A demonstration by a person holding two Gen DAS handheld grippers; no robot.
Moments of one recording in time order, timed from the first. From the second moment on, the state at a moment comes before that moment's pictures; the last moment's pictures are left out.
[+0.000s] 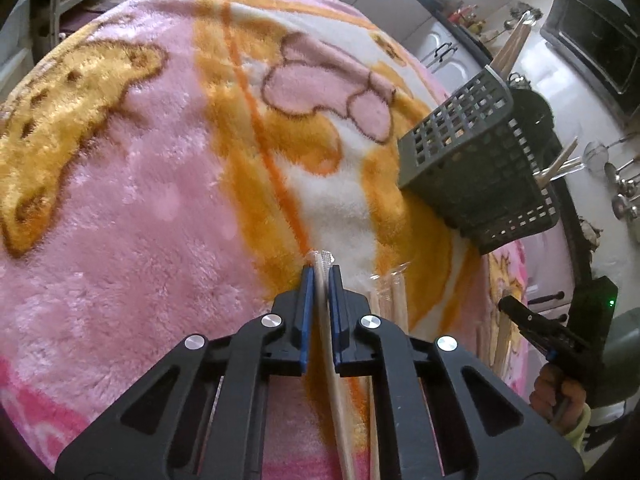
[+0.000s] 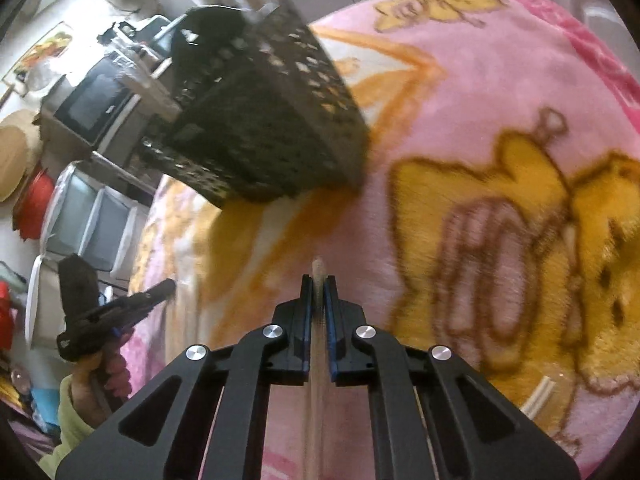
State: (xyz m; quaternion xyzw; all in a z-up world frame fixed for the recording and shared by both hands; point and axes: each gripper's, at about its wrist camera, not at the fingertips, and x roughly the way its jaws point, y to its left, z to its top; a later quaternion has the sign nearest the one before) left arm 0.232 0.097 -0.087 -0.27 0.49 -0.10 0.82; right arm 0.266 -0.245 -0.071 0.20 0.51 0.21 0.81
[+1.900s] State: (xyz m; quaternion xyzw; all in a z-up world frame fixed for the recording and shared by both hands) left arm 0.238 -0.018 0.117 -0.10 0.24 -0.19 0.95; right arm 0.209 -0.224 0.086 0.10 0.16 0.21 0.96
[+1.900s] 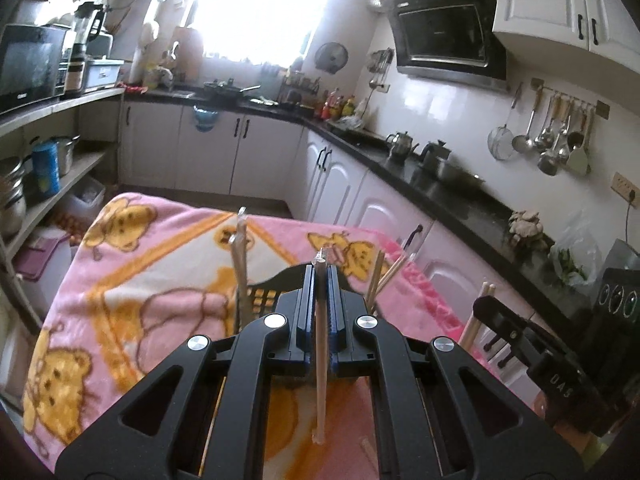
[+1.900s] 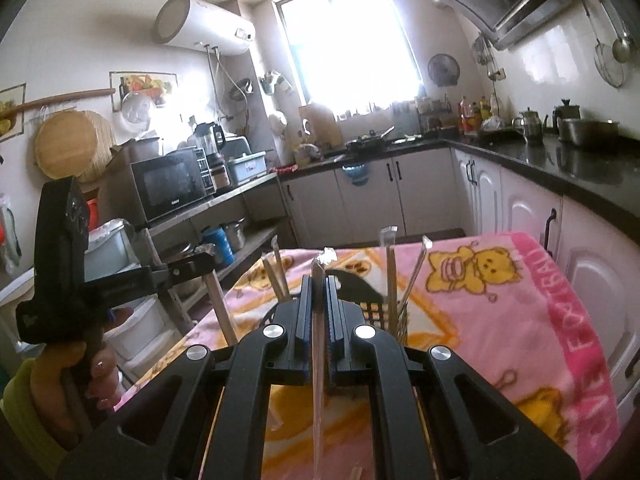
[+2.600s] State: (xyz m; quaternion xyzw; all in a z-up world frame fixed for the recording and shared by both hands) left arm 0.290 -0.045 0.167 -0.09 0.18 -0.18 0.96; right arm 0.256 -0.231 0.129 0.09 0.11 0.19 0.97
